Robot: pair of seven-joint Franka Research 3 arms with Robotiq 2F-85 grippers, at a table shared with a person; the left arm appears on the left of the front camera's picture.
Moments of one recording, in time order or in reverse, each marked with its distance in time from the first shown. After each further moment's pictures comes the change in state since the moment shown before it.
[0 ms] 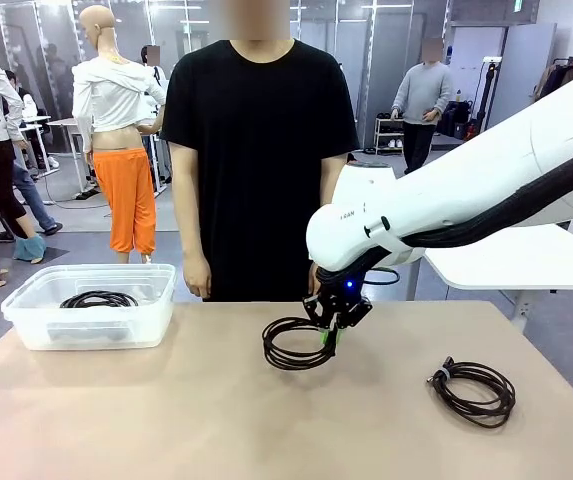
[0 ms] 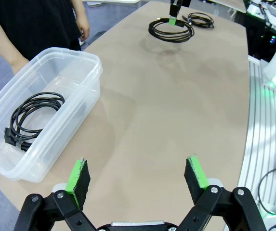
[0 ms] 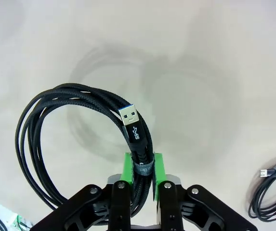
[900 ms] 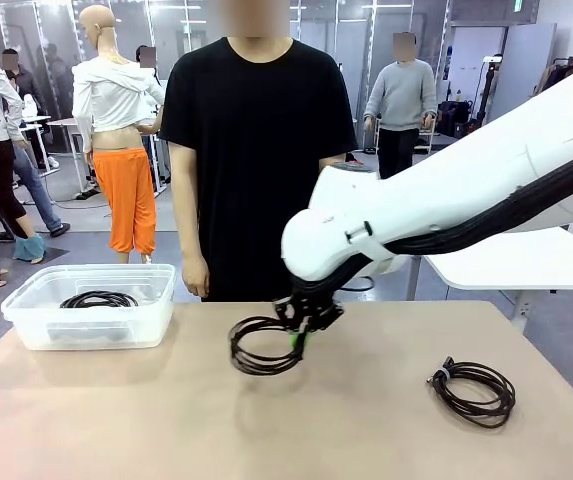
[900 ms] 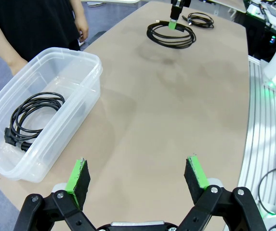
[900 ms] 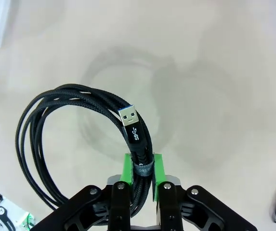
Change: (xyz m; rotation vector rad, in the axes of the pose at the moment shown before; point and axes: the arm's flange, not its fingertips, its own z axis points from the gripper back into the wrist) left arm 0.000 0.000 0.000 0.000 0.000 0.000; right arm -0.014 0.054 0.002 0.085 -0.046 0.036
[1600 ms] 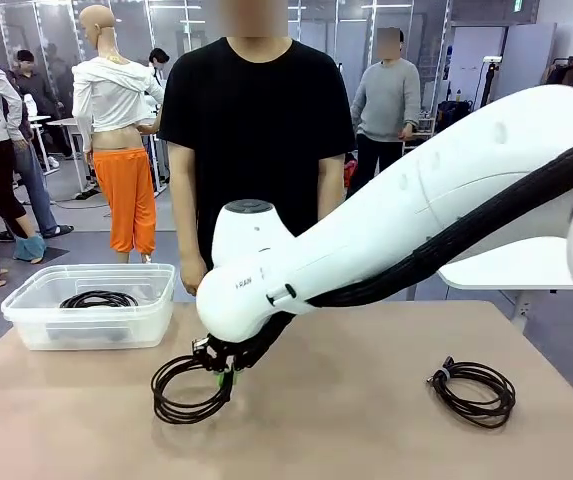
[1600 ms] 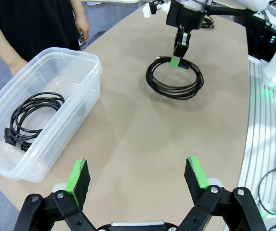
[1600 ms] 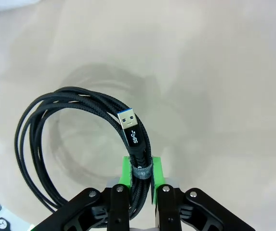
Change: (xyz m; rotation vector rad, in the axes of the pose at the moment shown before) left arm 0.000 0.000 0.000 0.000 0.000 0.000; right arm -0.035 0.131 -0.069 -0.043 0.022 0.055
